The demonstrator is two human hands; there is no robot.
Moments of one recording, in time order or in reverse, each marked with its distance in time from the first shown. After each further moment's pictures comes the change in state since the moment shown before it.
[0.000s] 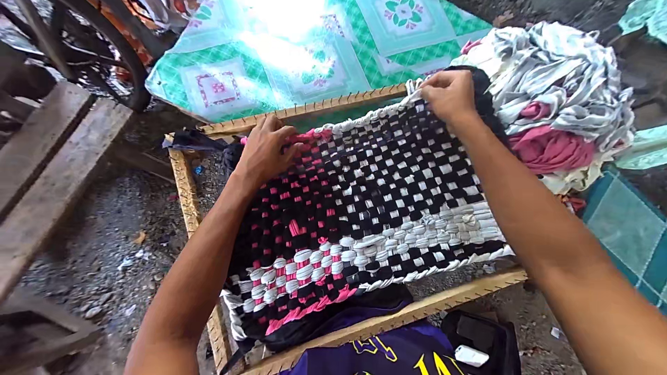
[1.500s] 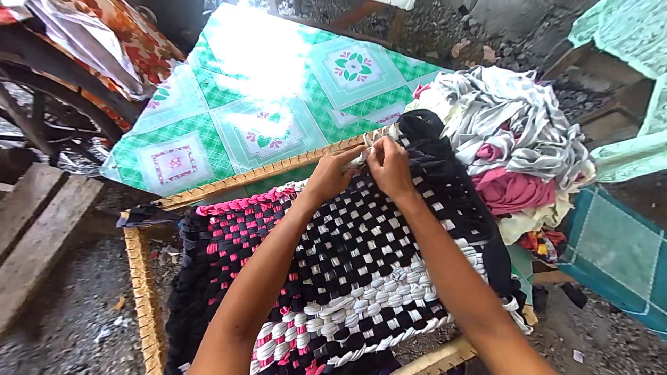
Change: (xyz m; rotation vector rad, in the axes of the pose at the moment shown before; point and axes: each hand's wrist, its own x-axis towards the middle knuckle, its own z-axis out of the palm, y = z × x) left_hand 0.186 0.132 0.108 -0.439 0.035 0.276; right_hand -0.019 0.030 0.033 -0.101 0.190 -0.297
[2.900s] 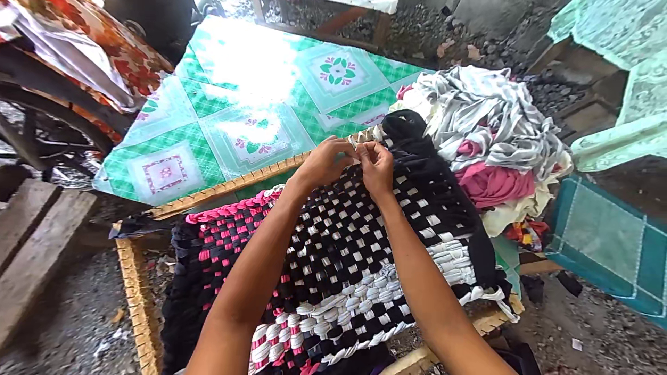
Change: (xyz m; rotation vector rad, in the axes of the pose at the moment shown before) left_hand 0.035 0.002 -0.017 -0.038 -0.137 0.194; right_hand -0.006 0.010 0.030 0.693 0.254 0.200
